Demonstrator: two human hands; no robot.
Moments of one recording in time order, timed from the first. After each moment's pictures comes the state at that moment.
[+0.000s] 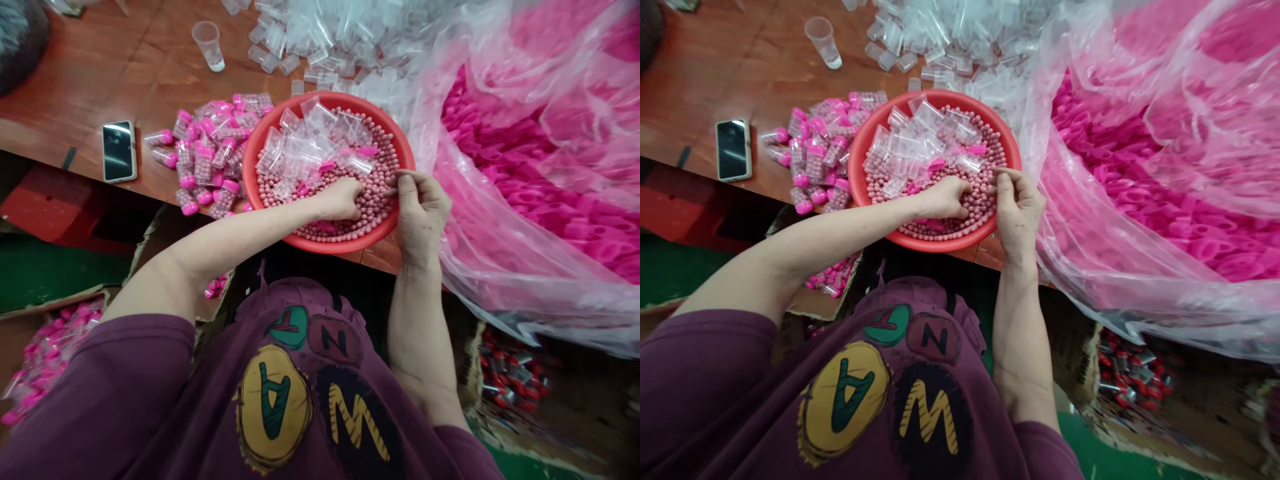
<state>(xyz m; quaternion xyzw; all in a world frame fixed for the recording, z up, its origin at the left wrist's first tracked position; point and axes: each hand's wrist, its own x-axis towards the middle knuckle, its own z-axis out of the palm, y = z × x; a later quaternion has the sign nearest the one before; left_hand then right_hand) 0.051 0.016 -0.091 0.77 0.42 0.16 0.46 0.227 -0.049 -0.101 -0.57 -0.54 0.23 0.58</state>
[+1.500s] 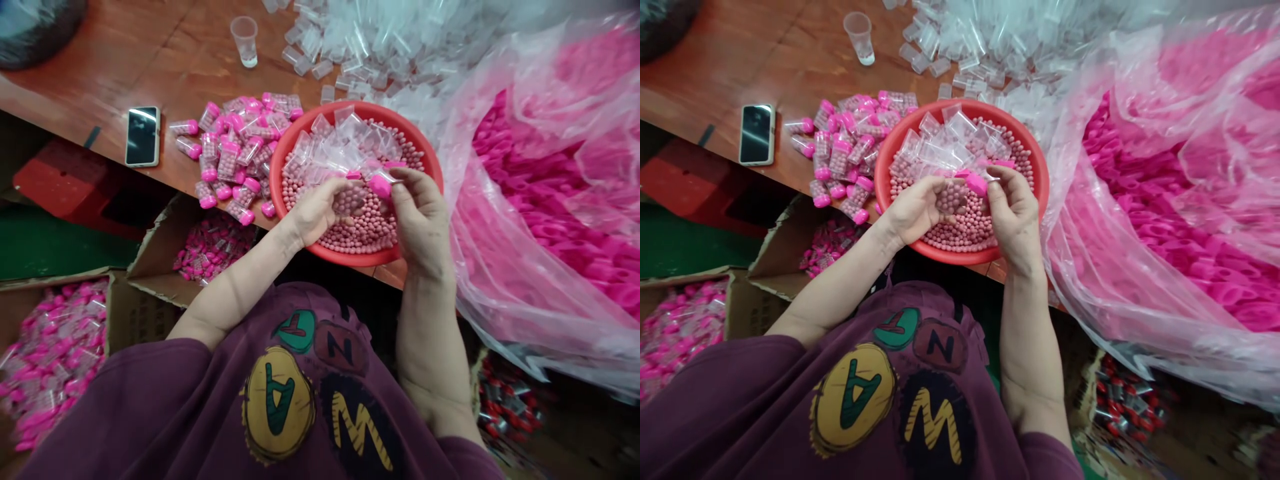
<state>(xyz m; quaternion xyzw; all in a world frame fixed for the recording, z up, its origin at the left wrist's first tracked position) -0.010 -0.038 -0.049 0.20 0.38 0.44 0.79 0.188 -0.036 -0.078 -0.55 -0.64 0.31 0.45</state>
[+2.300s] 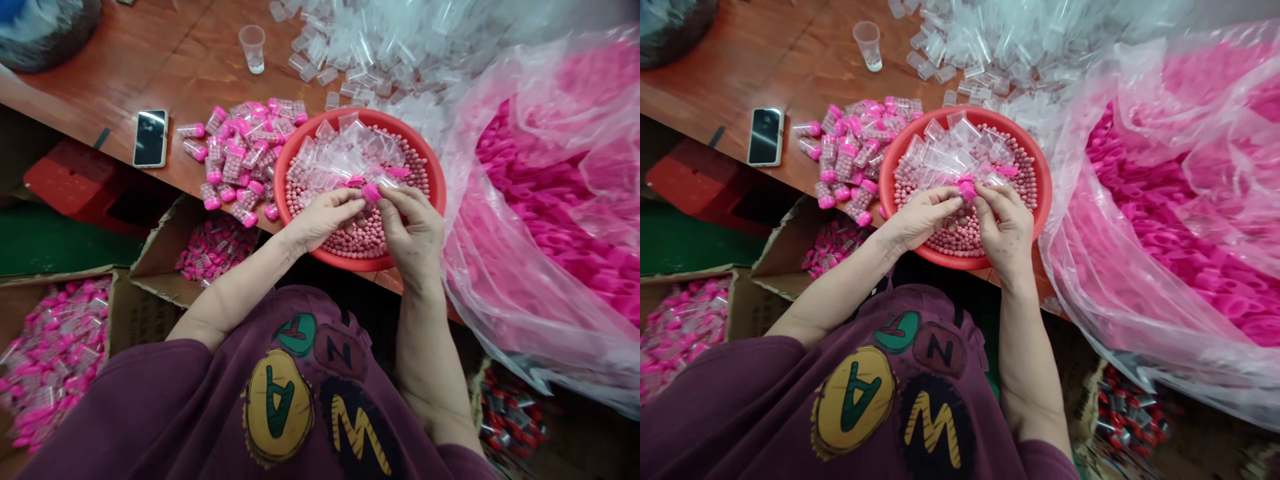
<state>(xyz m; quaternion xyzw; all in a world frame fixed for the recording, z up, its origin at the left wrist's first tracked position) -0.012 -0.044 -0.064 0.30 0.36 0.43 0.77 0.175 -0.052 -0.062 -0.49 -0.70 0.21 0.47</state>
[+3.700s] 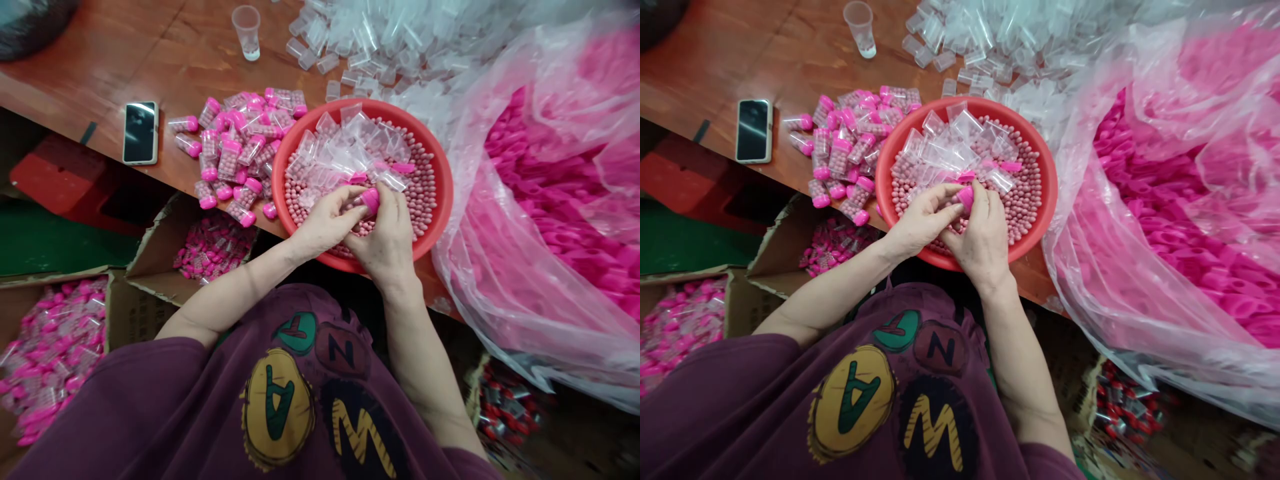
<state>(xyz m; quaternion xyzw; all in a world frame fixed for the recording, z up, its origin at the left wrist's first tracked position) -0.003 -0.048 -0.064 0.37 0.42 0.48 0.68 0.153 -0.058 -0.108 -0.50 -0.78 0.08 0.38</state>
